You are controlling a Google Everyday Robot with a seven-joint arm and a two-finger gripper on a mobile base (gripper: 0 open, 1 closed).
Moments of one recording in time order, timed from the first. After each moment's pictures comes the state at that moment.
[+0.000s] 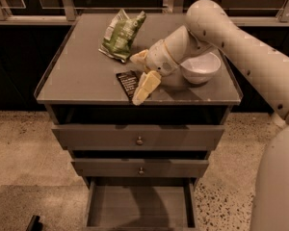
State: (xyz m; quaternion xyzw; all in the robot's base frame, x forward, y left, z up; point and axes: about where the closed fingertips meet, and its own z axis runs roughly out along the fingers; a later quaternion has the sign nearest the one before) arm 0.640 0.012 0.836 -0.66 0.62 0.27 0.33
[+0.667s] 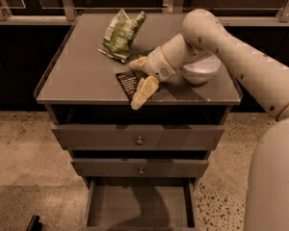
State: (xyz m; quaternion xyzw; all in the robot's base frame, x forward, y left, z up) arm 0.642 0.020 0.812 -0.65 0.63 0.30 0.31
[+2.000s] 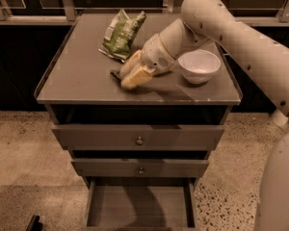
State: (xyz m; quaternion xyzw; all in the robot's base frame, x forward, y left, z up) arm 0.626 0.026 0.854 -0.67 0.61 0.27 0.32
